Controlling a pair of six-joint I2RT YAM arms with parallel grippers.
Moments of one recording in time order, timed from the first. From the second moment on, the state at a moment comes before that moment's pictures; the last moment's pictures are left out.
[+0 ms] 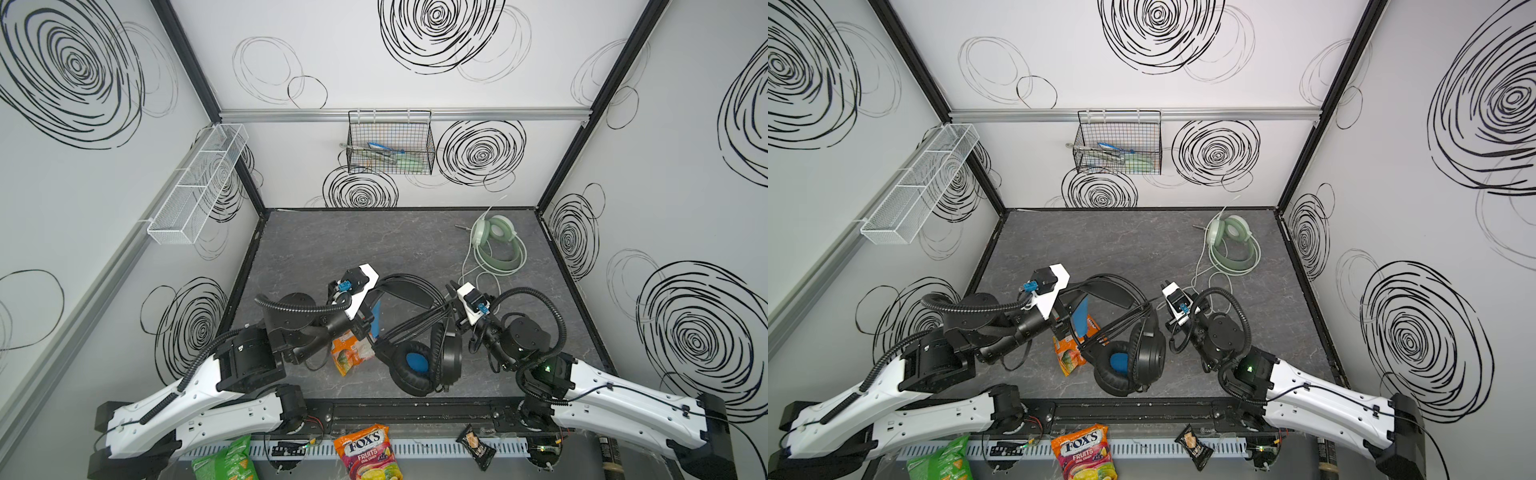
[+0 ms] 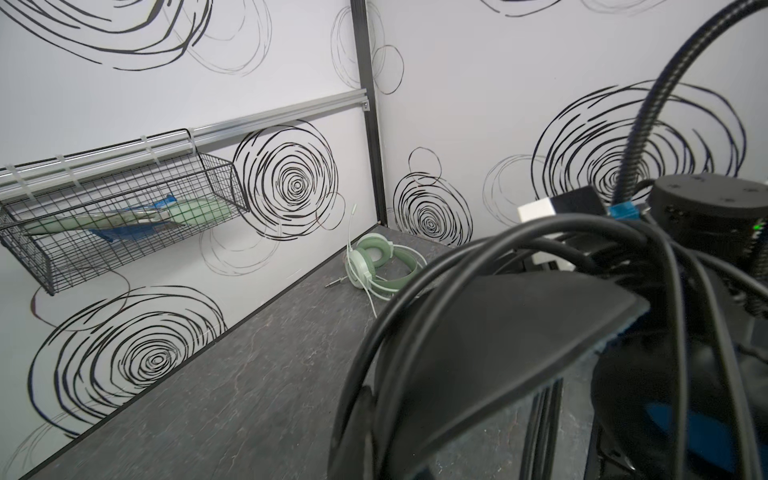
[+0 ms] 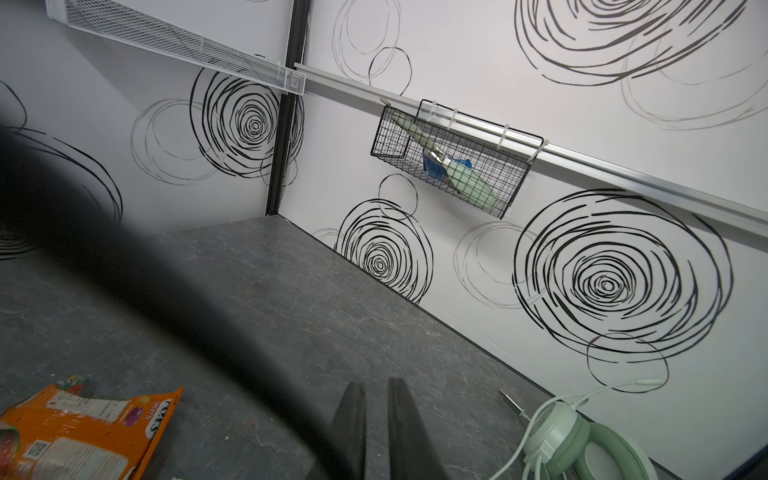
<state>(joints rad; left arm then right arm) -1.09 0.74 1.04 -0.37 -0.23 0.05 1.13 0.70 0.48 0.30 0.51 -0.32</state>
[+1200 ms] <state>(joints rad) -1.09 0.92 1.01 0.39 -0.27 -0.24 1.12 0.74 0.38 0.50 0.28 -0.17</state>
